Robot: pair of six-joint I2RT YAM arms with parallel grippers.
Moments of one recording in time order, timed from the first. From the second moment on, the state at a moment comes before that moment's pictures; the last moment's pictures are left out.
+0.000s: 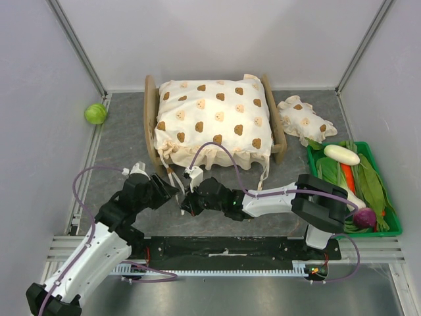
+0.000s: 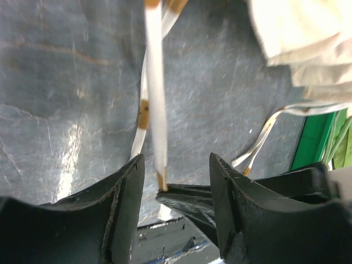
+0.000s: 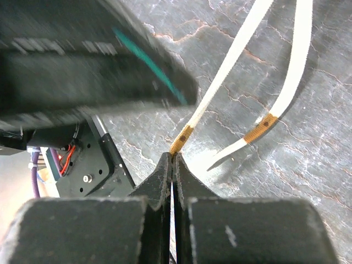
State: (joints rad) left arm -0.48 0.52 0.40 -0.61 0.03 -1.03; right arm 1.22 1.73 0.85 0.44 0.00 0.55
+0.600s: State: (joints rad) left arm -0.48 0.93 0.60 -0.46 -0.26 -0.90; right arm 1.19 1.75 0.85 0.43 -0.04 0.54
